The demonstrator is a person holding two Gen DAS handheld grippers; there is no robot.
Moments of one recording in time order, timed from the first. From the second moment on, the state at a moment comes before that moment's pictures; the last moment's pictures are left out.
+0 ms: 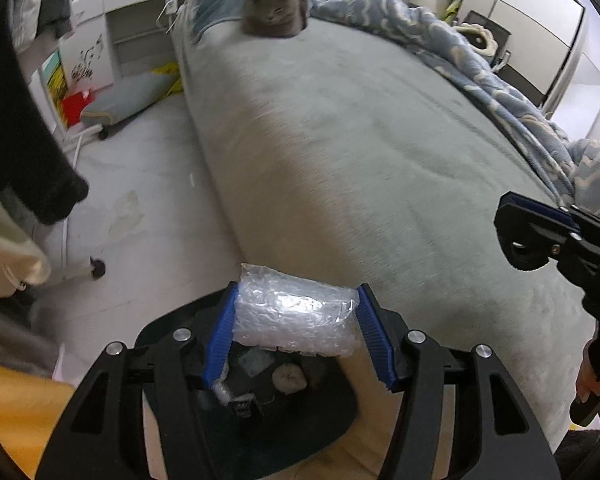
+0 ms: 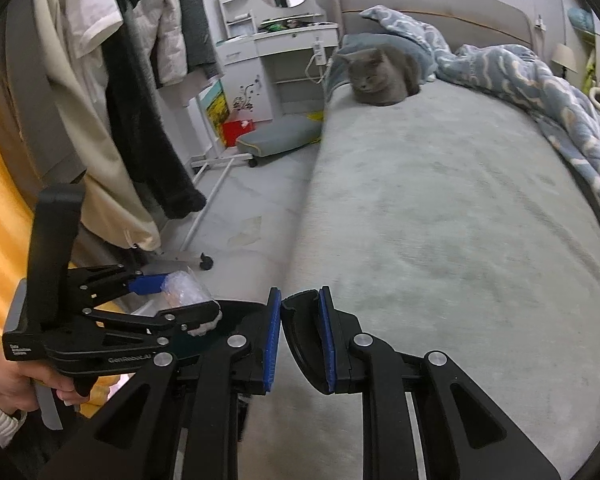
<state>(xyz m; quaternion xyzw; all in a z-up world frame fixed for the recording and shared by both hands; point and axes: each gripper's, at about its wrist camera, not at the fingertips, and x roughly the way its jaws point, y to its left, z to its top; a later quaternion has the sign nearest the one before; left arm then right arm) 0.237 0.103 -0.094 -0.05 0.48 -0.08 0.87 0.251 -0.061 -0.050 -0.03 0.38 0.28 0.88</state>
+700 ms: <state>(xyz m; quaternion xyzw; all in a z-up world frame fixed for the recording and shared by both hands) 0.219 0.180 -0.143 -0.09 0.57 -0.05 0.81 0.252 0.034 -0.081 -0.06 0.43 0.33 0.84</state>
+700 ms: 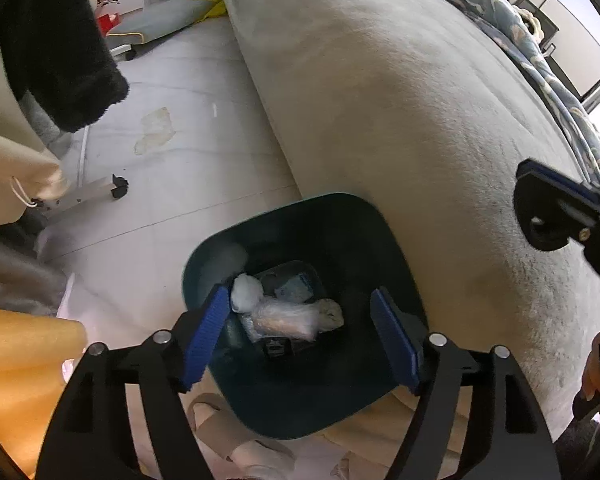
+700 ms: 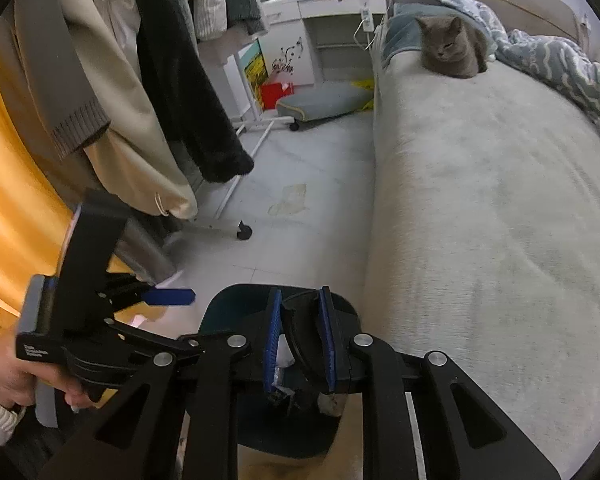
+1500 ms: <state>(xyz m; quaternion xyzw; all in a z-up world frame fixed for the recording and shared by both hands) 0.197 0.236 -0.078 -0.12 0.42 -0.03 0.90 0.258 0.084 -0.153 -0.09 0.54 0.32 0.77</state>
